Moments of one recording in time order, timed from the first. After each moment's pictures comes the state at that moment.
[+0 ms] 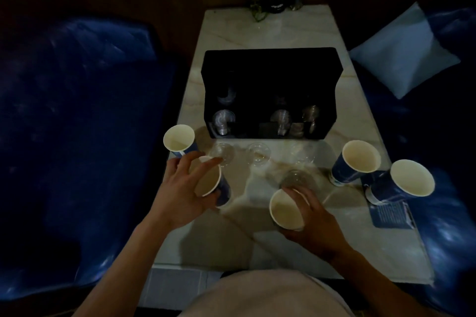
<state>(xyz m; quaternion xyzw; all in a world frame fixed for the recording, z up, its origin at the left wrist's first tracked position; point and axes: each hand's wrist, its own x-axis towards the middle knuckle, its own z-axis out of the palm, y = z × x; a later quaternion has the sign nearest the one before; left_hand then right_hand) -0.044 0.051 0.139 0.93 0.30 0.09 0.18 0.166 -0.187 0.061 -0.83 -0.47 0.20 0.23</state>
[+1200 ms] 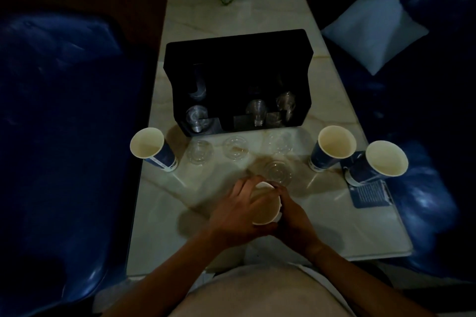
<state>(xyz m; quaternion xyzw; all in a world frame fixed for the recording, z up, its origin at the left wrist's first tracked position) 0.054 -0.040 0.075 0.97 0.09 0.05 0.22 0.158 -0.182 0.045 -0.77 -0.37 0.29 0.43</state>
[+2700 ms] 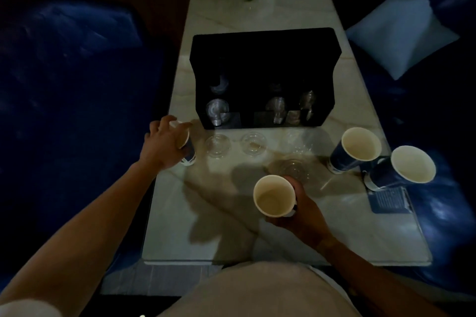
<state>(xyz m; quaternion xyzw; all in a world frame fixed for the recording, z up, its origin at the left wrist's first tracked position) 0.001 0.177 0.095 0.93 0.37 -0.03 0.08 0.156 -0.165 0.039 -0.78 -0.36 0.30 0.42</state>
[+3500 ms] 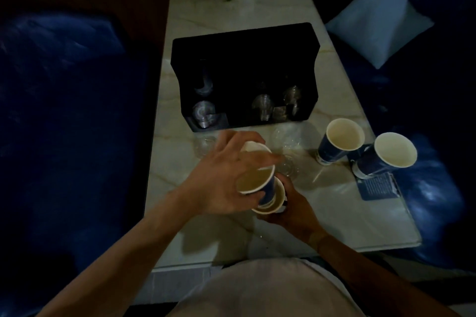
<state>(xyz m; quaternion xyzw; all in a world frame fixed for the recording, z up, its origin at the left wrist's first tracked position) 0.047 0.014 0.195 0.98 0.01 0.06 0.17 0.151 -0.165 0.039 -0.78 -0.31 0.33 0.43</state>
